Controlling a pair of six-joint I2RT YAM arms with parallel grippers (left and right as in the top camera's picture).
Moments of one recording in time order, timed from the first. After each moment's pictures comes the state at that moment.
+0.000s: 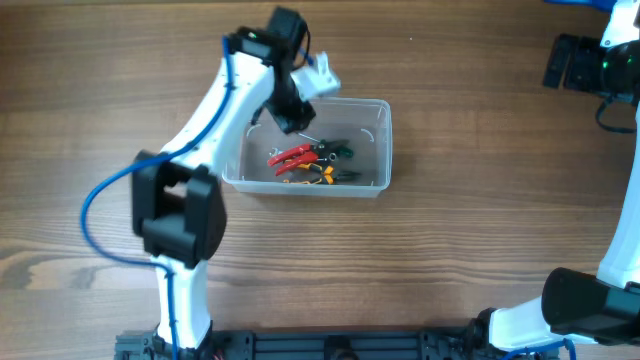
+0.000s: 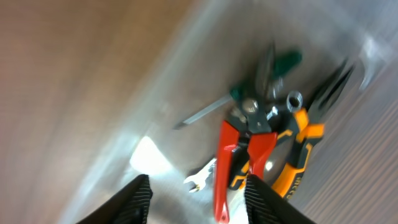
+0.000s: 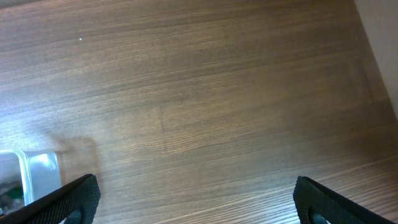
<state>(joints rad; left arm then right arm) -0.37 2.13 1.94 -1.19 0.15 0.64 -0.24 1.68 2.02 -1.34 0.05 -0.03</state>
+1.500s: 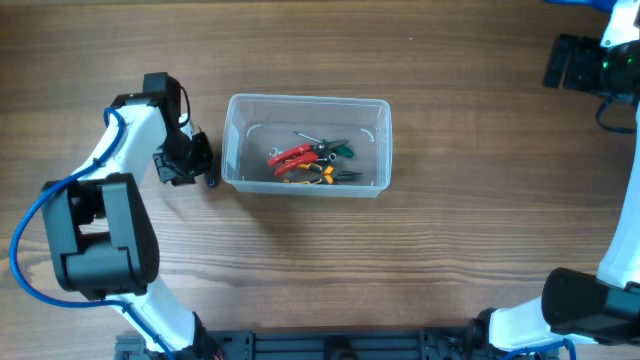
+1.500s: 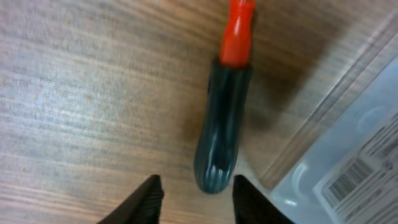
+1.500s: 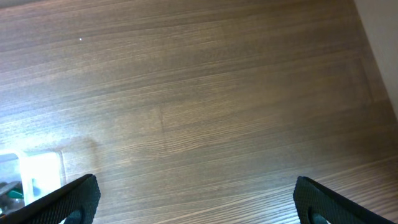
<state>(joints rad) 0.07 1.92 1.29 -0.98 0.10 -0.30 -0.24 1.68 2.02 -1.34 0.05 -0.03</state>
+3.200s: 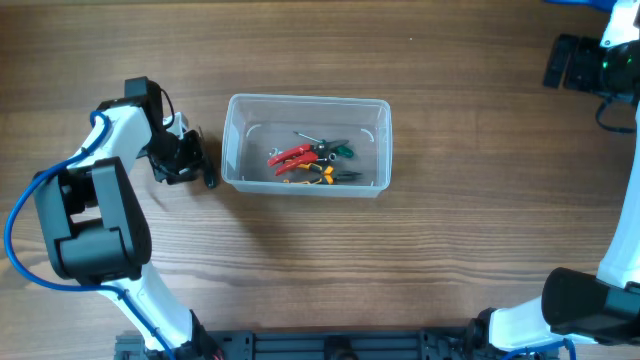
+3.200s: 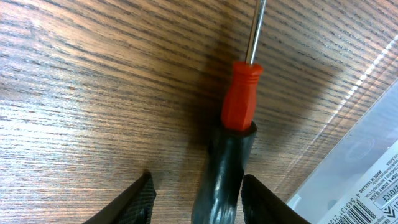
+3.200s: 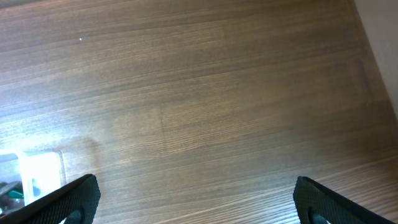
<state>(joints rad) 0.16 2.00 1.29 -0.90 0.26 -0.20 -0.24 1.68 2.02 -1.34 0.05 -0.03</state>
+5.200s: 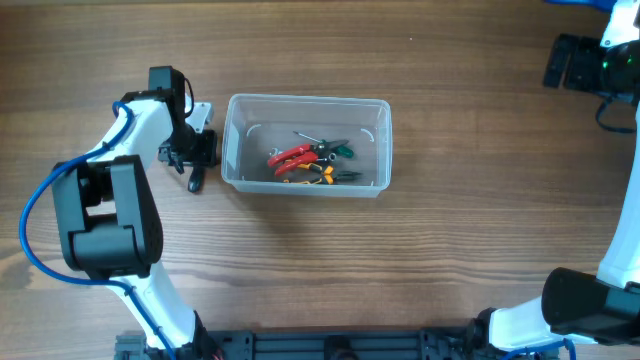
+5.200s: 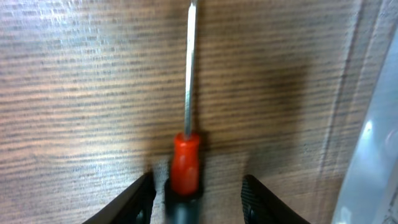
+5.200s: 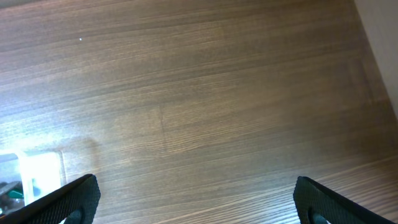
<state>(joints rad) 0.07 2.01 1.32 -0.83 0.07 0.16 -0.24 1.68 2.02 -1.34 0.05 -0.03</state>
